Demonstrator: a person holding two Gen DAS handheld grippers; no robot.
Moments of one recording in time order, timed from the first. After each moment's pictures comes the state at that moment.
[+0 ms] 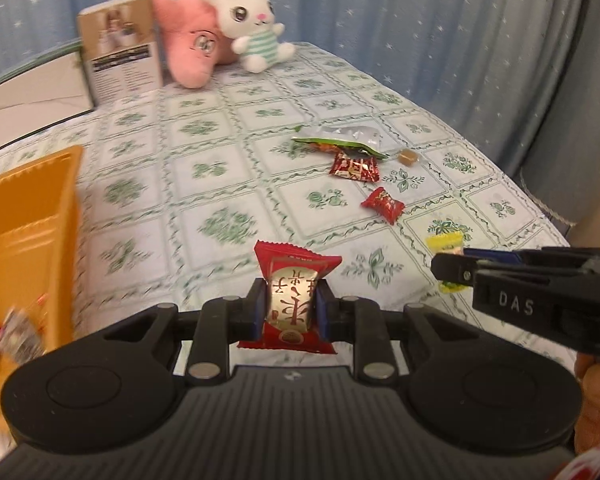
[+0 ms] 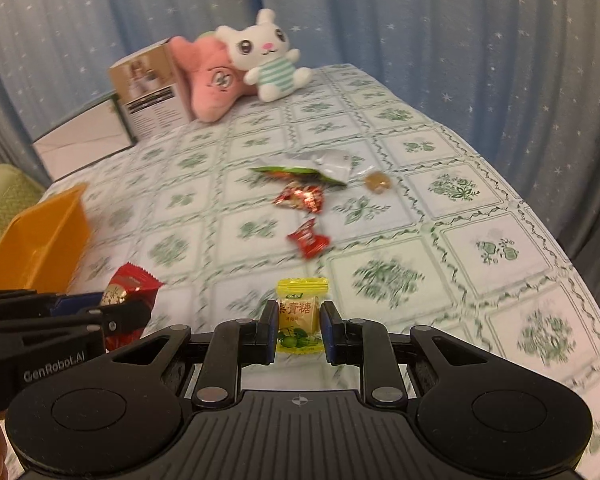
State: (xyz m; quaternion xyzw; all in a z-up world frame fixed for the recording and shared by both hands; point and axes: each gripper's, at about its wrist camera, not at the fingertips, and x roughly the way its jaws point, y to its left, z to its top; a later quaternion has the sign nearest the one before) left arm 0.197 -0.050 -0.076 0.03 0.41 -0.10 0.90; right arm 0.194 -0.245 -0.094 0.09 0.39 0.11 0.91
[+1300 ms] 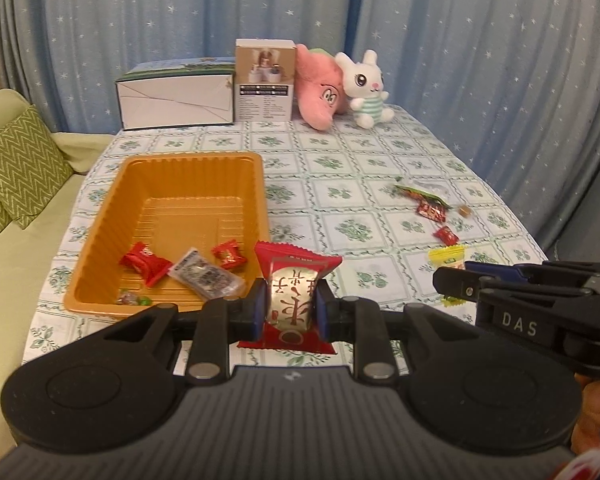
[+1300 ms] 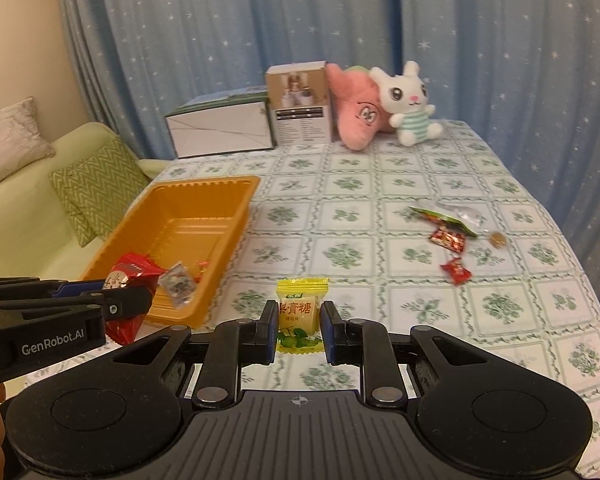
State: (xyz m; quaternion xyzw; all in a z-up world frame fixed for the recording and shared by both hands) left arm 0.077 0.060 0.011 -0.04 0.36 0.01 0.93; right arm 0.102 -0.136 -0.007 0.03 0.34 0.23 0.91
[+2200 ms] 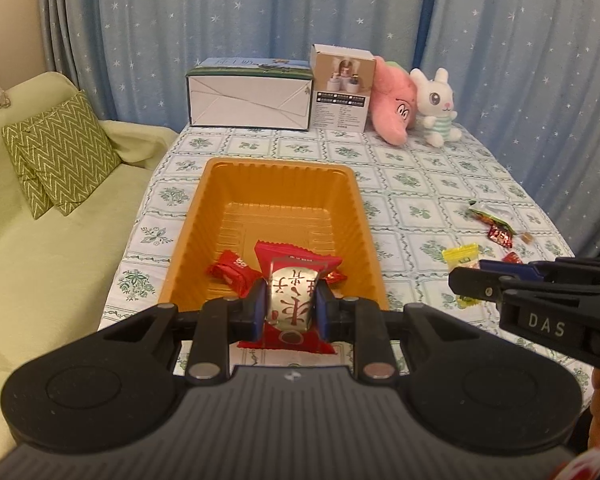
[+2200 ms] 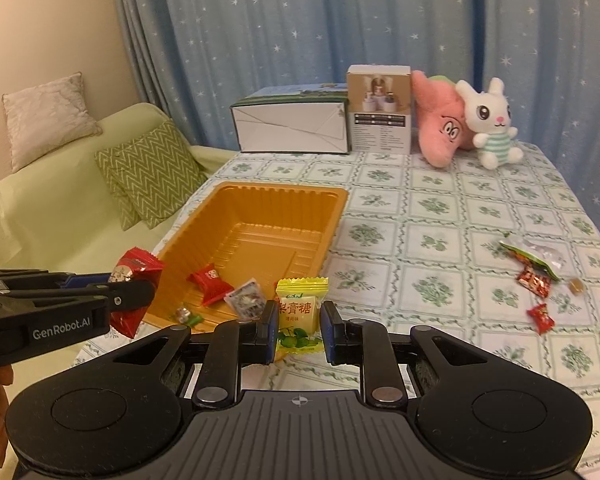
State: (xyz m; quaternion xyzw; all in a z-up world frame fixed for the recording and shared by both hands) left arm 0.083 0.146 0.016 -0.06 0.36 0.07 0.93; right arm 0.128 -0.054 0.000 0.00 0.34 0.30 0.89
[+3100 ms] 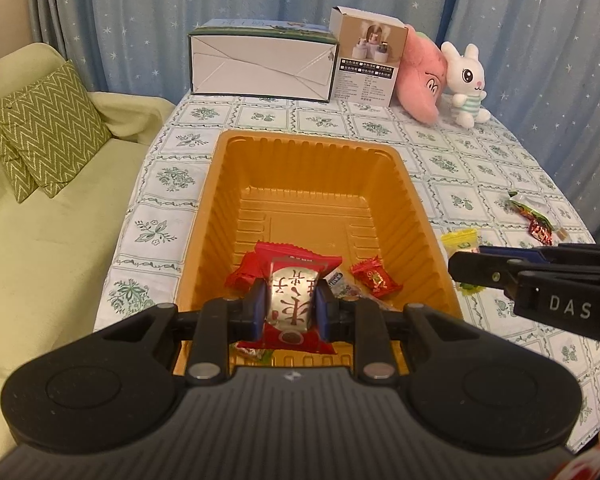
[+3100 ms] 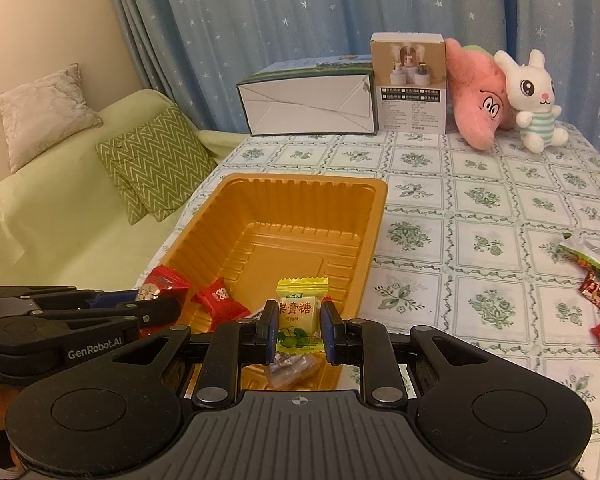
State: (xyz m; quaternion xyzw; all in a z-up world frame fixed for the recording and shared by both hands) left arm 0.147 0.204 -0.032 -0.07 0.40 0.06 0.91; right arm 0.194 0.004 -0.031 0.01 0.37 0.32 0.87
